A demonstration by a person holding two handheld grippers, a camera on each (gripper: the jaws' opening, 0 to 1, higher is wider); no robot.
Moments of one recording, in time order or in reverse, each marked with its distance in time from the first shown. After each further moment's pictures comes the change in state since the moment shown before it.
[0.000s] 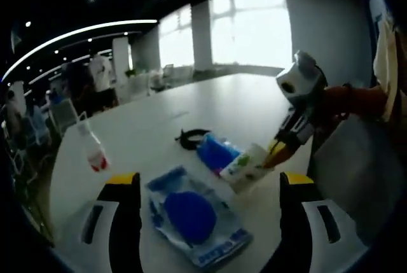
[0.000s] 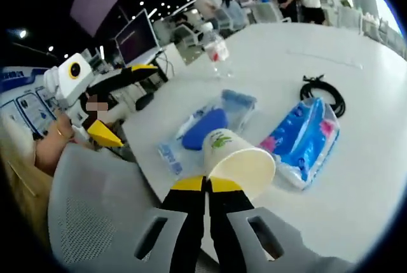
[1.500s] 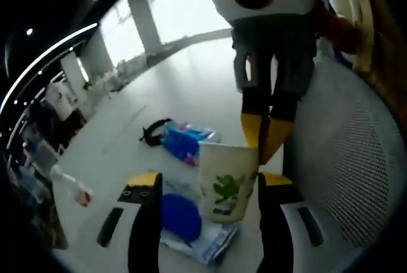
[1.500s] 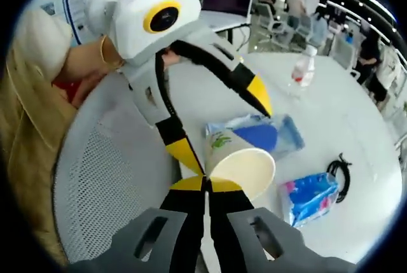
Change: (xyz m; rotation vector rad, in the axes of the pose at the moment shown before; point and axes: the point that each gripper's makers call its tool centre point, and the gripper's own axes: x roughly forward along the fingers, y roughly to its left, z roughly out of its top) left arm 0.019 -0.058 -0.013 0.338 0.217 -0.249; right arm -0.008 0.074 0.005 -0.635 0.268 0.144
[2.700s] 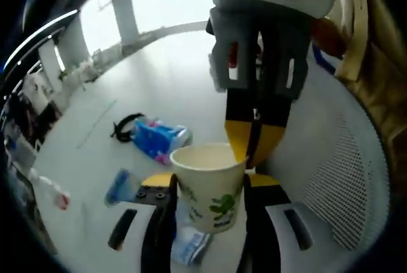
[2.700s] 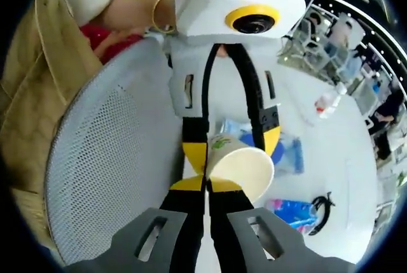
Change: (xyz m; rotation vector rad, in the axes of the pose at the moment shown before) left arm 0.002 -0.026 0.005 -0.039 0.040 -0.162; right arm -0.005 0.012 0.001 -0.307 0.061 0.043
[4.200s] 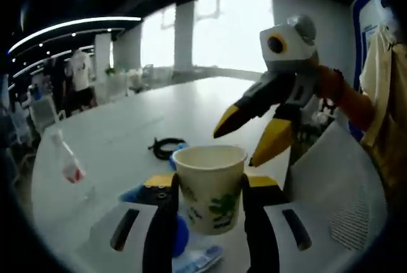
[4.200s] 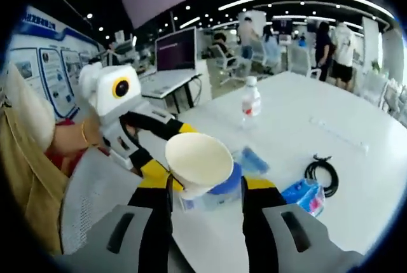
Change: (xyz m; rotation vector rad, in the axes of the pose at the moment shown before) left arm -0.032 0.058 0.024 -0.310 -0.347 0.245; right arm -0.050 -0.088 0.002 0.659 -0.477 -0.290
